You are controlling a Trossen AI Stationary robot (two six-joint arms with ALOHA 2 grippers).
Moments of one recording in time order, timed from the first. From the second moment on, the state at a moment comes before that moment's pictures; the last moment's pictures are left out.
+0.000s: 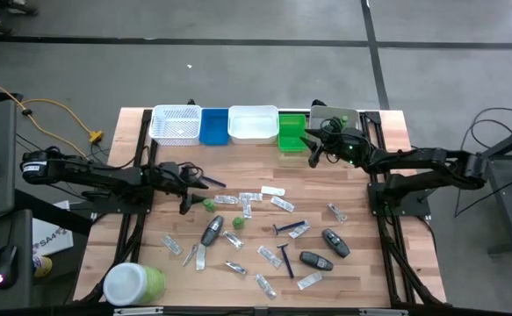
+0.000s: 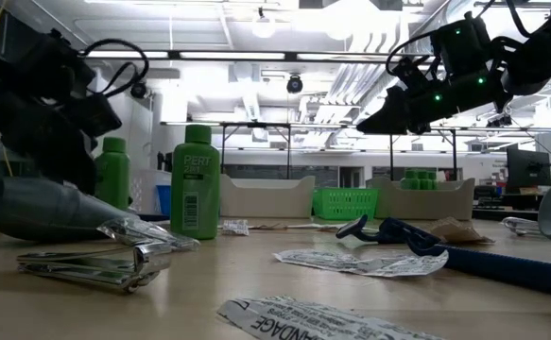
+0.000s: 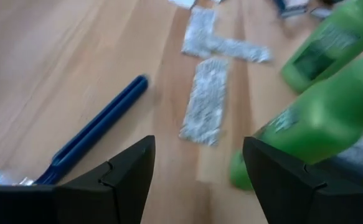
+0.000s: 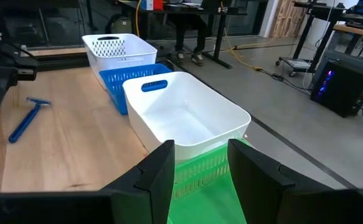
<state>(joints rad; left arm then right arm) 0.15 0.91 0.01 0.34 0.14 -0.20 -0.50 1.19 0.33 0.68 0.07 -0.07</state>
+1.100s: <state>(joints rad) 0.15 0.91 0.11 0.00 0.23 -0.03 -0.50 1.19 0.33 0.68 0.04 -0.07</state>
